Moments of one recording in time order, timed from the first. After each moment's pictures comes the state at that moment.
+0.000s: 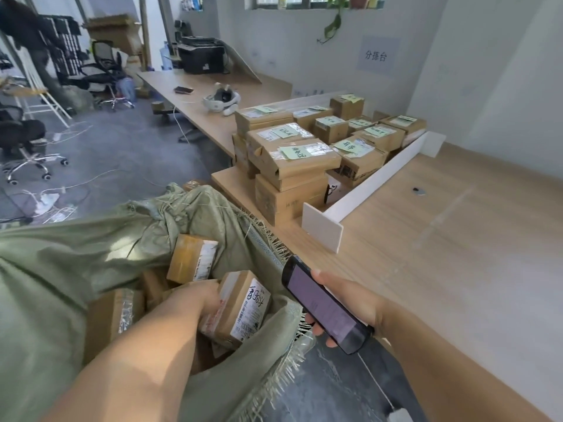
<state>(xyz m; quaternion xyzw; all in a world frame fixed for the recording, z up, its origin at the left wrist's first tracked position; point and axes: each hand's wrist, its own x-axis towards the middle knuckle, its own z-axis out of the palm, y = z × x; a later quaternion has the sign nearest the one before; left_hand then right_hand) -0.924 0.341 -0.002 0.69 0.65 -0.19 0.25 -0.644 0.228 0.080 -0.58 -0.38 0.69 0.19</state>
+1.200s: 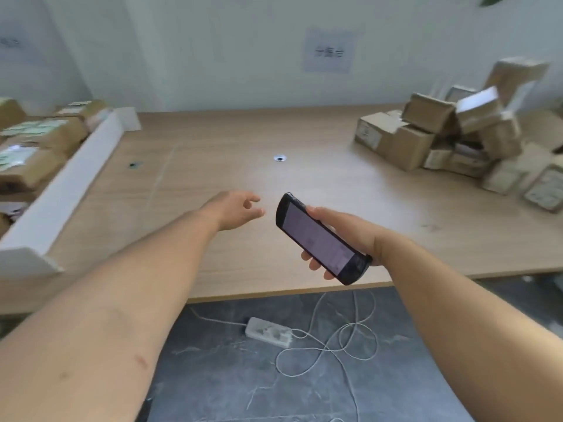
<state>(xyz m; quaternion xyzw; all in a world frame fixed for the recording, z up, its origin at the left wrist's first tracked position) -0.446 0.090 0.113 0.95 0.16 -0.03 0.25 -0.407 -0.165 0.137 -0.75 -0.16 0.45 0.46</state>
